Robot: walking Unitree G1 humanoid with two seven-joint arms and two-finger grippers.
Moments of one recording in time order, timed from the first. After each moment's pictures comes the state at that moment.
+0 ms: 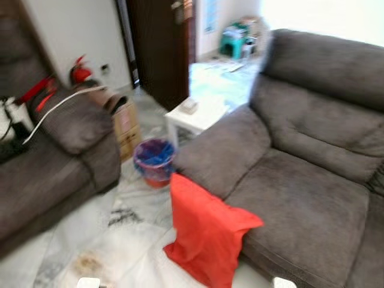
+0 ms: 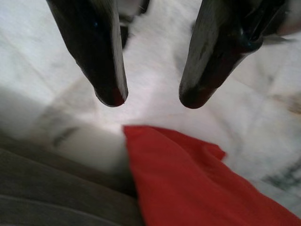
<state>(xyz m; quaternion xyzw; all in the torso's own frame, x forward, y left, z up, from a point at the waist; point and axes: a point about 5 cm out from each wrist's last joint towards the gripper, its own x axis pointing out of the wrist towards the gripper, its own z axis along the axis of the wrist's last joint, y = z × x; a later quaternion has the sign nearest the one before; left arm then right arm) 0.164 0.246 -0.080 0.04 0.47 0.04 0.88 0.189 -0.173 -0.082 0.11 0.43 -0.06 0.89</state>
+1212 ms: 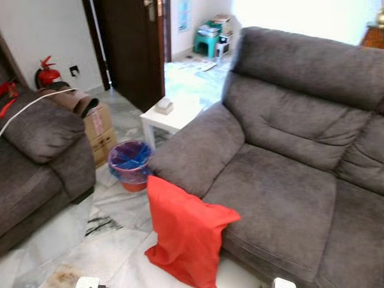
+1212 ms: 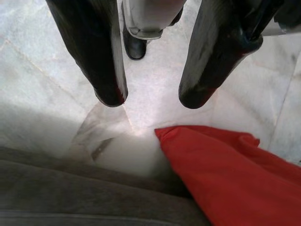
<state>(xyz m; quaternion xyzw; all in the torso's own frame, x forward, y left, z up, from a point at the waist) 0.173 0.243 -0.077 0.04 0.46 0.05 0.89 0.179 -0.186 -0.086 0.10 0.45 -0.09 0.88</state>
